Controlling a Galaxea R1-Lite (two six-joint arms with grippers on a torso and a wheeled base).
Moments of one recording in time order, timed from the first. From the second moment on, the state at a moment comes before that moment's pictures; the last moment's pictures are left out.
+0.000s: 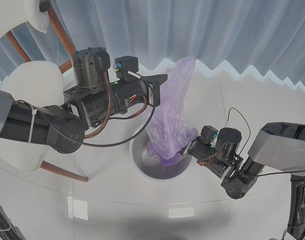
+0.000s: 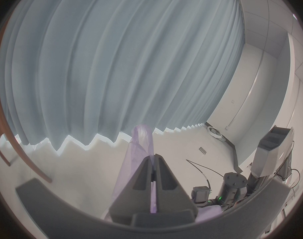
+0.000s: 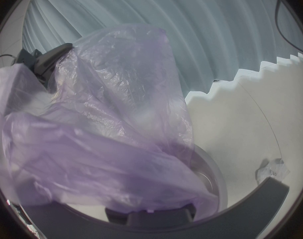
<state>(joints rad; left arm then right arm) -0.59 1.92 -1.26 -0.71 -0.21 -0.01 0.58 2.29 -0.83 -1.46 0.03 0.37</state>
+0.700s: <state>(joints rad) -0.61 1.90 -1.14 -0.75 -0.15 -0.01 0.83 2.43 -0.76 -1.44 -0.04 0.38</state>
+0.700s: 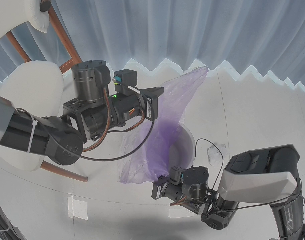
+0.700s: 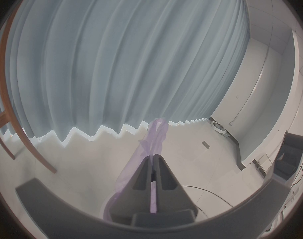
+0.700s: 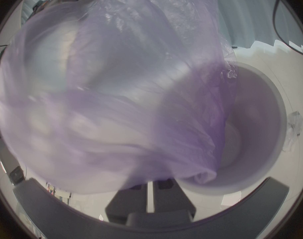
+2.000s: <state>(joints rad) -0.75 1.87 -0.95 -0.42 -0.06 0.15 0.63 1.58 -0.58 -0.65 -0.01 0.80</state>
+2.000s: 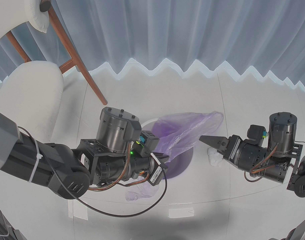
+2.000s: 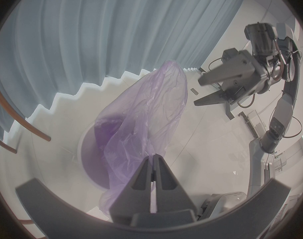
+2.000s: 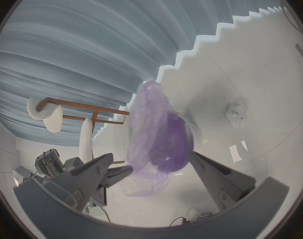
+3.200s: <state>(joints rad) -0.74 1.87 -0.98 -0.43 -0.04 0.14 0.61 1.88 -0.71 -0.76 -0.13 0.79</state>
